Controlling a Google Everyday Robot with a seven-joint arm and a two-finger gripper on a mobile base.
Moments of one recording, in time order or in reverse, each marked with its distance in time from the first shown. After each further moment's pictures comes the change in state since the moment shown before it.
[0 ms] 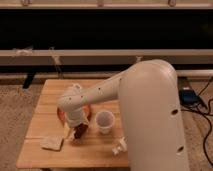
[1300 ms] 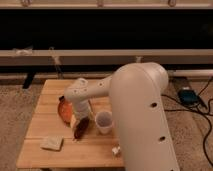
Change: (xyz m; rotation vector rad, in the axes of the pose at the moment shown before) arm -0.024 -0.059 0.019 0.034 0.049 0.163
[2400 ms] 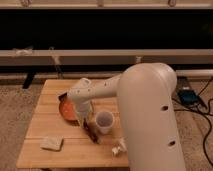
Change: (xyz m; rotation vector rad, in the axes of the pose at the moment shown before) arm 0.001 0.004 -0.010 -0.052 -0.058 0.001
